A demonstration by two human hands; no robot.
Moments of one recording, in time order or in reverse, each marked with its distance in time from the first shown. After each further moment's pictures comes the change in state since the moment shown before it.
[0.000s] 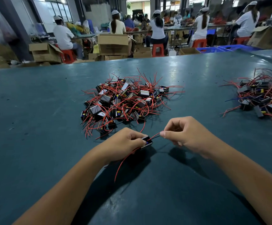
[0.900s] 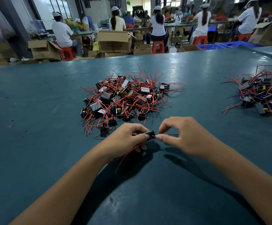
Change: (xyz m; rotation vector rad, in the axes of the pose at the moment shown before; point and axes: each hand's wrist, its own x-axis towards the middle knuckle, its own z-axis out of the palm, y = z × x) left_hand 0.000 0.007 0.005 -0.192 0.078 0.011; right_hand -0.003 -0.004 0.004 -0.540 -0.005 -0.349
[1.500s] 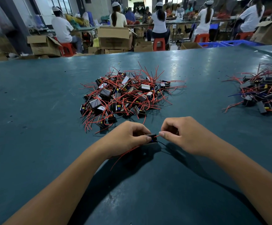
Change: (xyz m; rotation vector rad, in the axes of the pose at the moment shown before) left_hand -0.001 0.000 -0.004 0.229 -0.027 0.042; right_hand 0.000 0.005 0.003 -0.032 -0.074 0.093
